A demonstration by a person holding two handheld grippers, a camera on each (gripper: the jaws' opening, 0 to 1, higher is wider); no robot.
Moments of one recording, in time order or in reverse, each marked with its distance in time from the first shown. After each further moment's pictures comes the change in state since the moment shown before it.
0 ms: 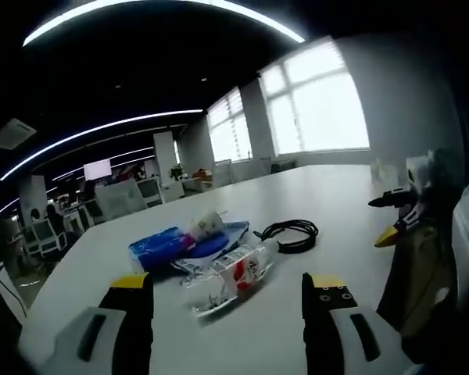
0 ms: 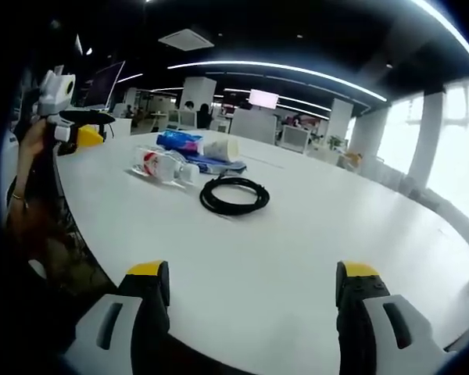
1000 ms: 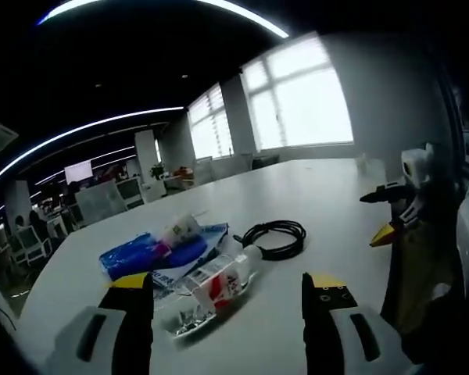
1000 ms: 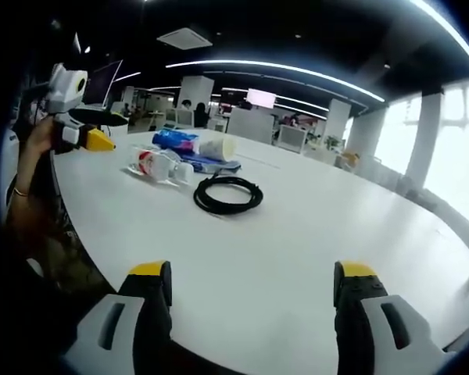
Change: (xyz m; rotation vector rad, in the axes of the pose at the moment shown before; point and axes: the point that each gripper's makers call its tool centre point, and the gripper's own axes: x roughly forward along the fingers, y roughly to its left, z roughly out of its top) left arm 0.039 -0.025 0.006 0.037 0.018 -0.095; right arm 0.000 -0.008 0.000 -0.004 0.002 -0.018
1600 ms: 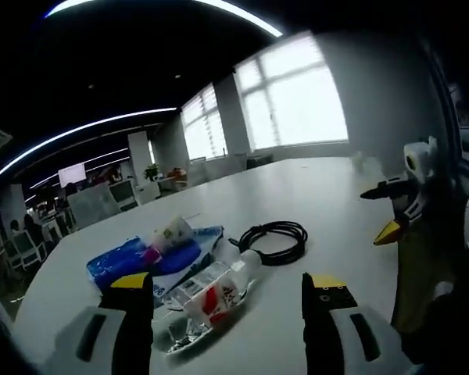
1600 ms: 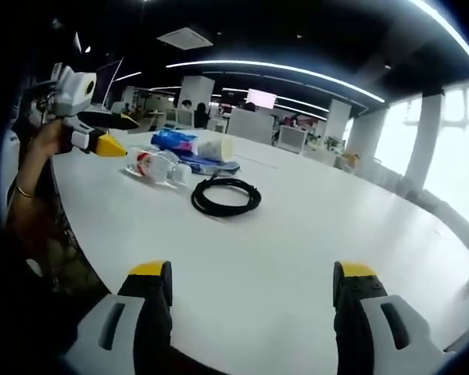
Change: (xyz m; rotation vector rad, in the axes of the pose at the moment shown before) left arm 0.028 -0.005 -0.001 0.012 -0.003 -0.034; right arm 0.002 -0.005 0.003 0.002 -0.007 -0.004
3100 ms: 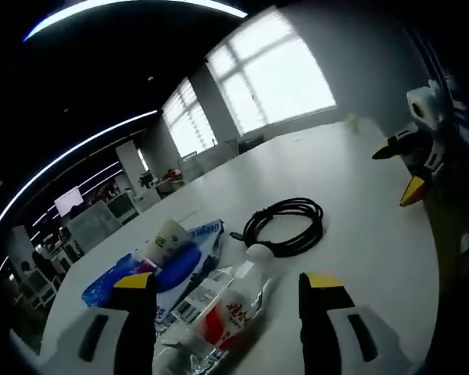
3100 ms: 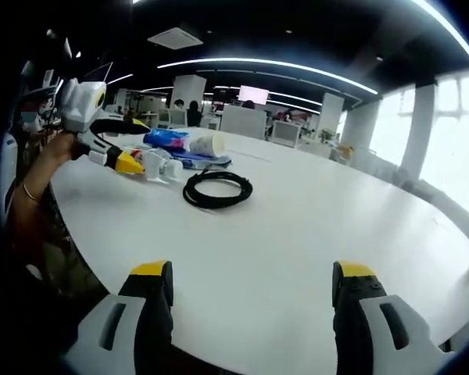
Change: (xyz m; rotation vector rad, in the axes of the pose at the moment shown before) left arm 0.047 -0.003 -0.007 0.241 0.041 0.027; right arm 0.000 -0.007 -0.014 0.041 0.029 -0.019
